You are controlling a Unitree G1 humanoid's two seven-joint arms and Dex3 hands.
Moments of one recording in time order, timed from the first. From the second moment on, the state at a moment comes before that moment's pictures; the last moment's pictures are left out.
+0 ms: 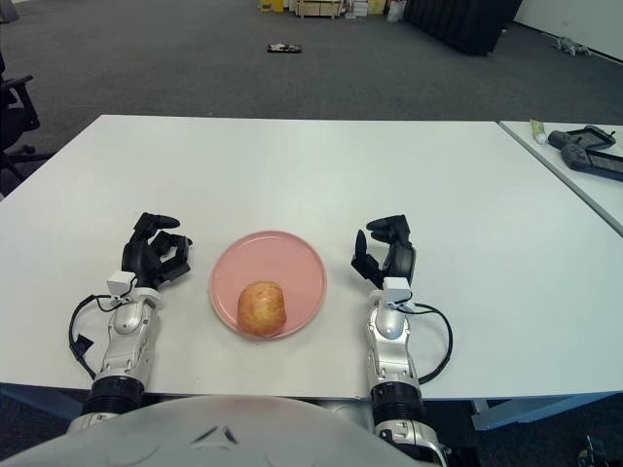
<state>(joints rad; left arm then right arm) 0.05 -0.03 0.15 0.39 -0.05 -0.46 0.05 0.05 0.05 -0.13 0.39 -0.11 -0.54 -0.29</state>
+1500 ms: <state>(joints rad) 0.05 -0.02 0.14 0.38 -0.05 -0.46 0.03 0.11 0.06 -0.11 0.28 -0.09 -0.35 -0.23</state>
